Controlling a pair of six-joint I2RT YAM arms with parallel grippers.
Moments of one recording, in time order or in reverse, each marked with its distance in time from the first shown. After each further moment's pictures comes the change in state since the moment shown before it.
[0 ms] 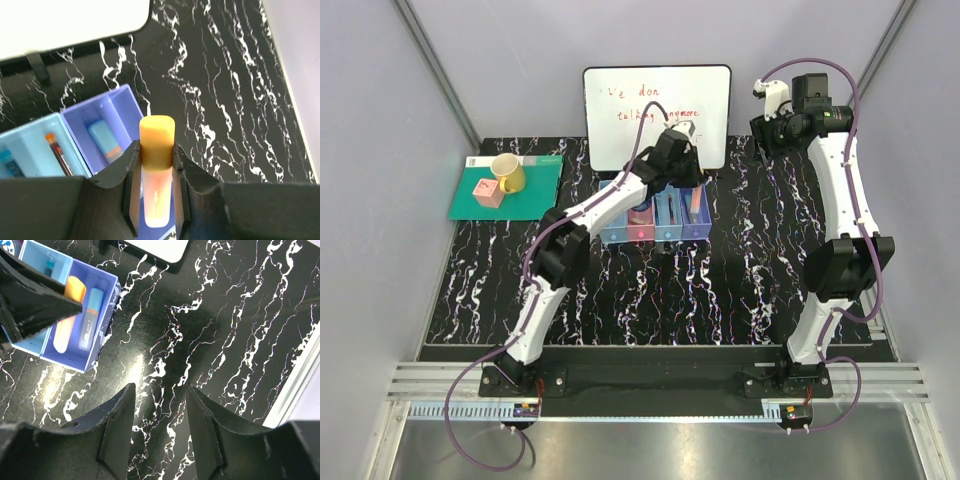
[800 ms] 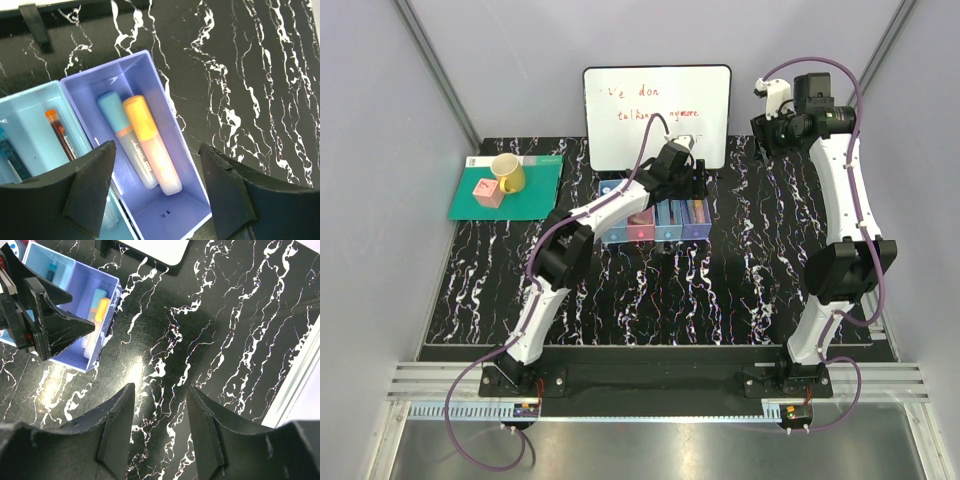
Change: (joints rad) left arm -0.019 0.000 -0.117 0.028 -0.035 -0.001; right arm 0.000 -0.020 -0.010 0.006 -0.002 0.001
